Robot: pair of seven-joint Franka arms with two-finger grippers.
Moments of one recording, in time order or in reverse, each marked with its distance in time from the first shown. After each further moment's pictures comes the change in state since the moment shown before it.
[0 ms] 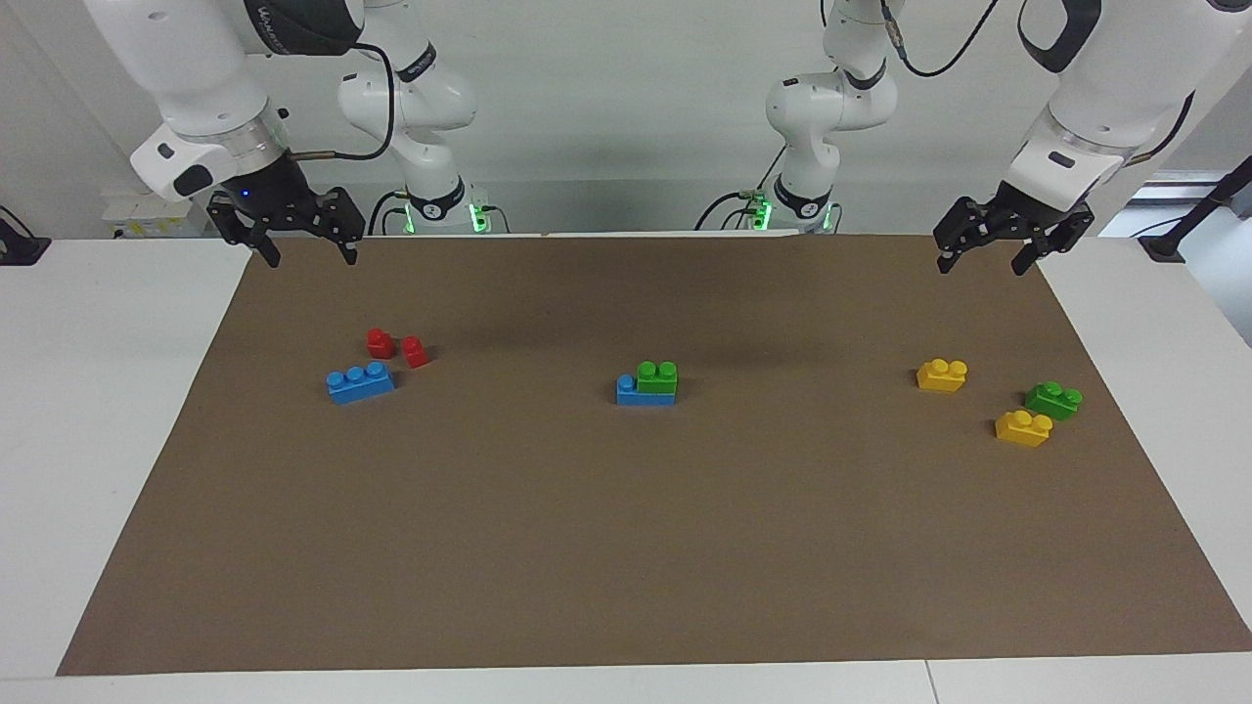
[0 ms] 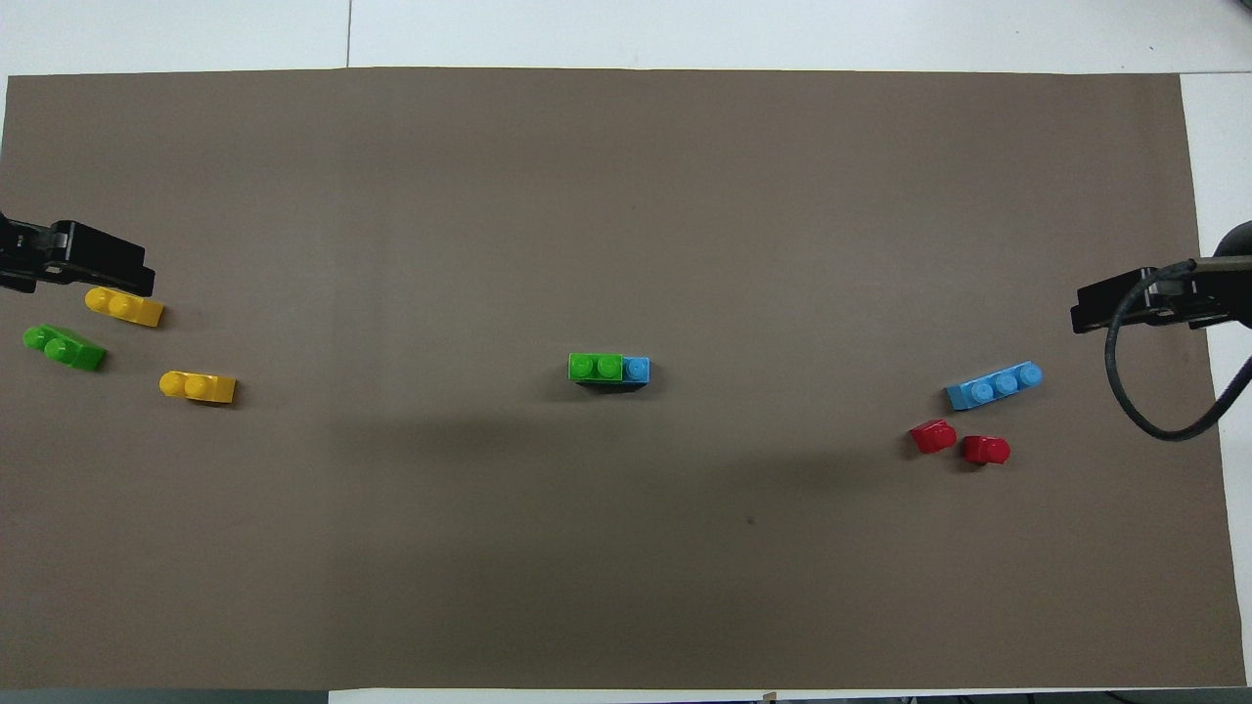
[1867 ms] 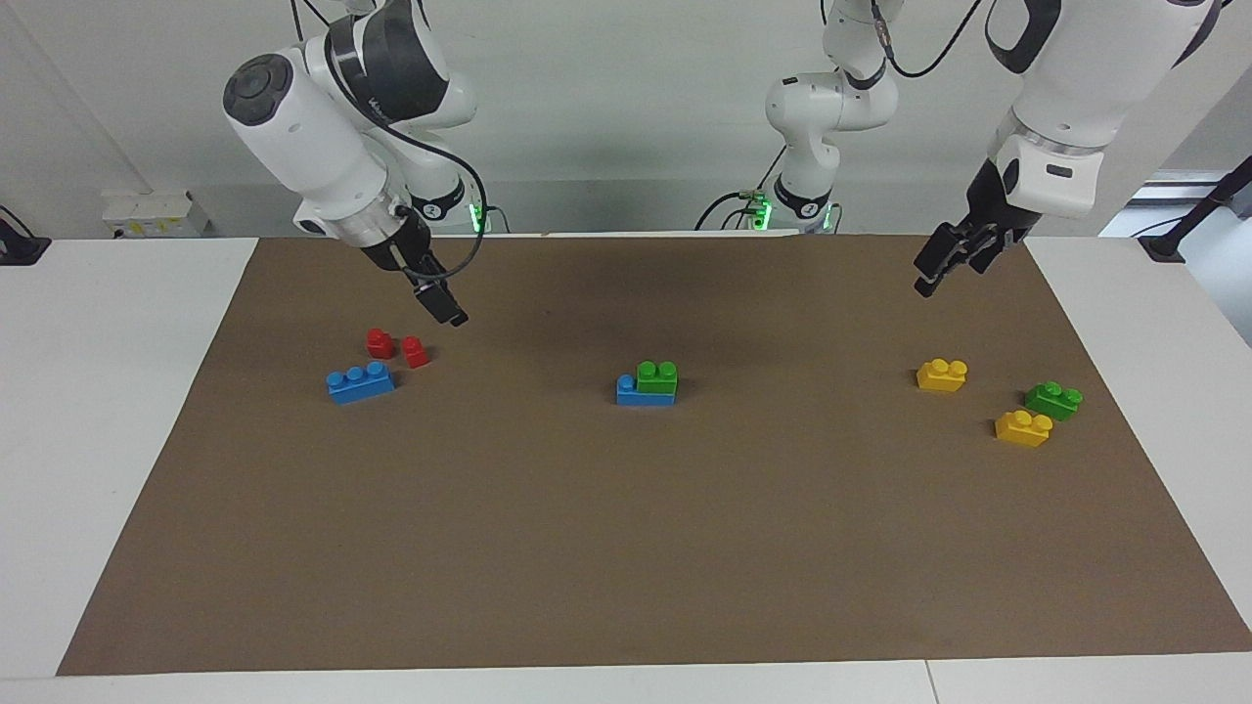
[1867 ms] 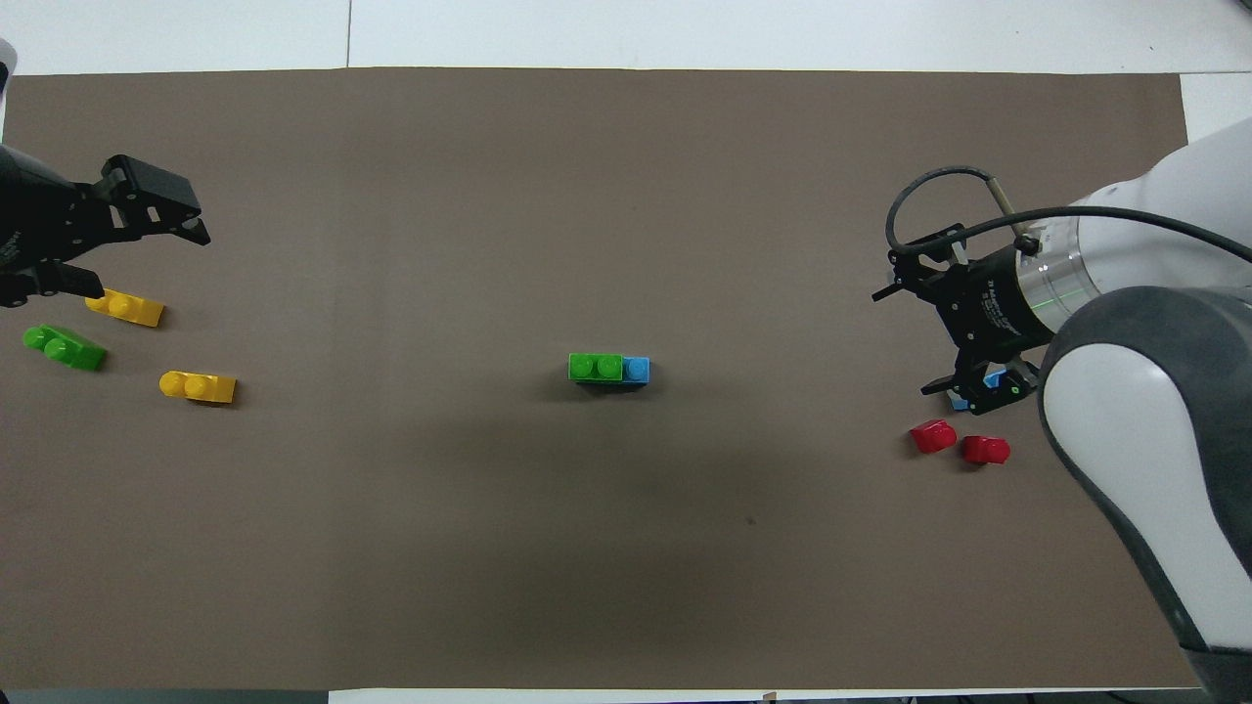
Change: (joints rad) left arm -0.065 -0.008 -0.017 -0.035 -0.032 0.102 -0.647; right arm 0.121 0.062 0.022 -0.183 0.317 0.208 1.266
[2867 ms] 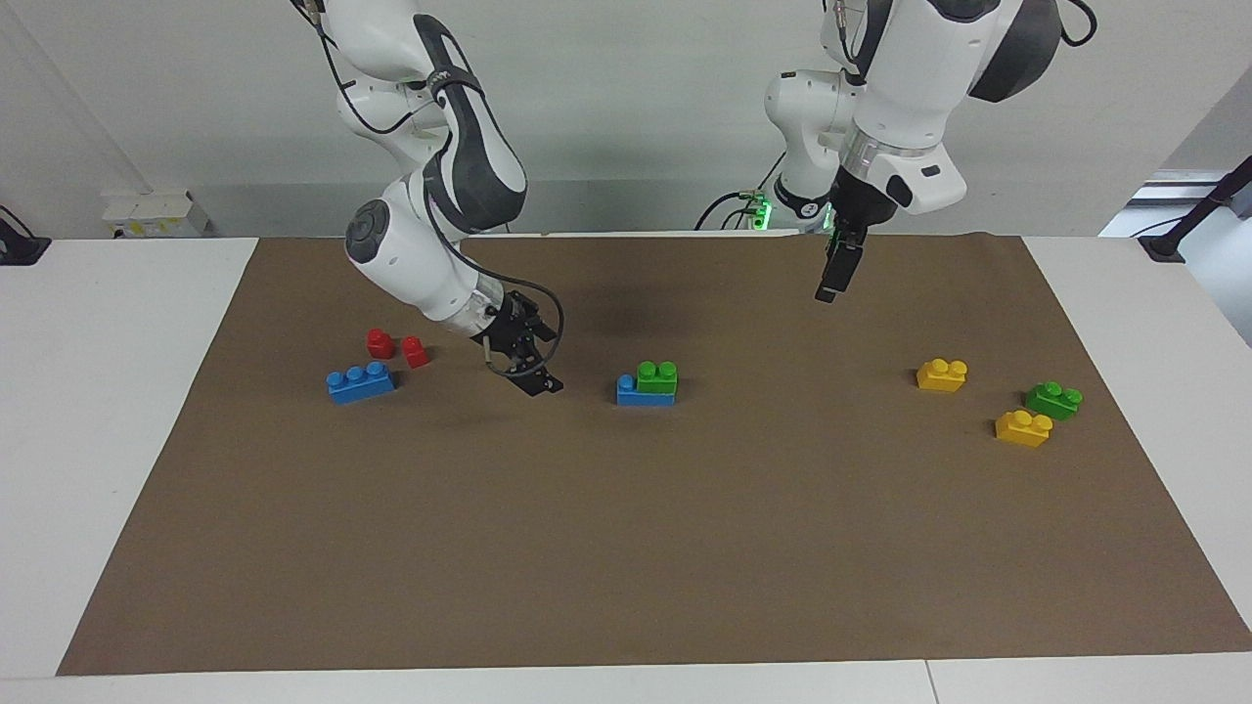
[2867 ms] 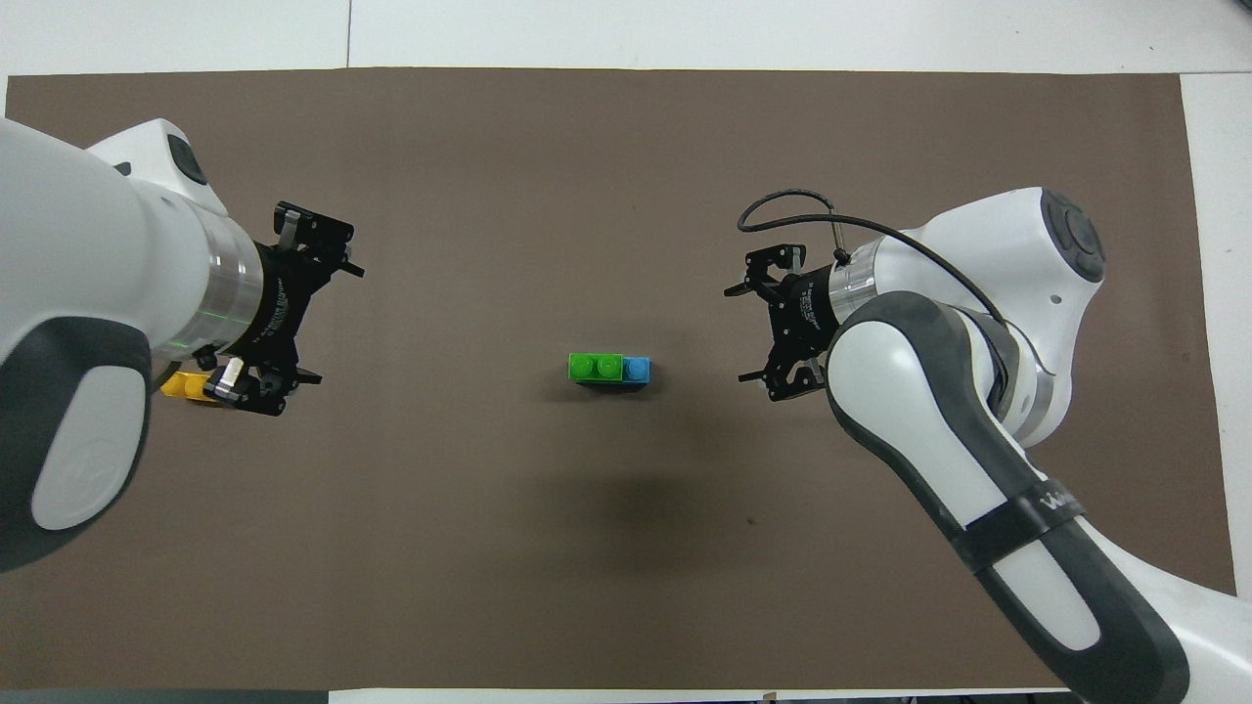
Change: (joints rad) left arm -0.220 -0.125 -0.005 -0.264 -0.008 0.160 -0.932; right arm 0.157 0.156 0.002 -0.169 0.316 0.432 0.161
